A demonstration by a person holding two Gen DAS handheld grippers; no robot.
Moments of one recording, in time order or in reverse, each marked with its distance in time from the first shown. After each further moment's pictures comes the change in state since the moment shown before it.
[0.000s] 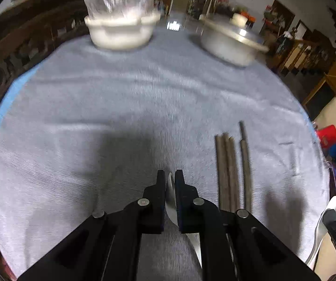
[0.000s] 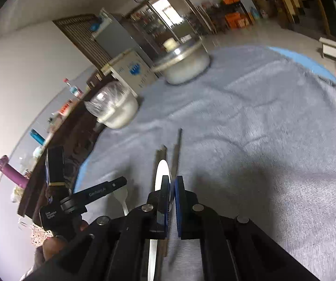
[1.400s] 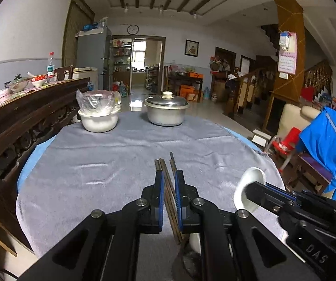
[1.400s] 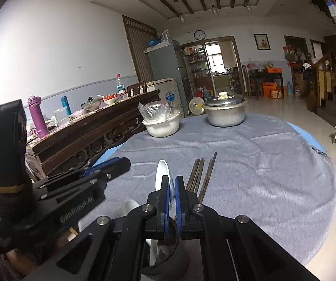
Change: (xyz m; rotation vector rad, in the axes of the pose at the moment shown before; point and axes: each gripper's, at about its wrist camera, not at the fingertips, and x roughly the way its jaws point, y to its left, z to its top) left arm -0.181 -0.033 -0.134 0.247 -0.491 -0.140; right arm -0.110 0.095 -0.108 -0.420 -0.233 0.007
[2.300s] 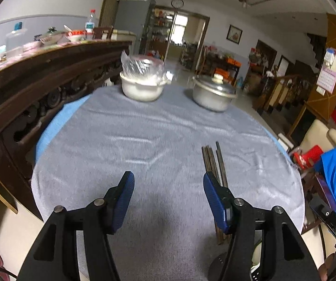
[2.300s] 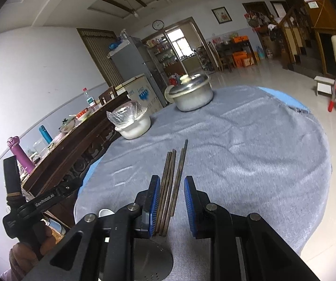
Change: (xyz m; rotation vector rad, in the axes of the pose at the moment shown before) left arm 0.033 0.080 0.003 -0.219 0.191 0.131; right arm 0.008 -0.069 0.002 0.287 0.059 -0.070
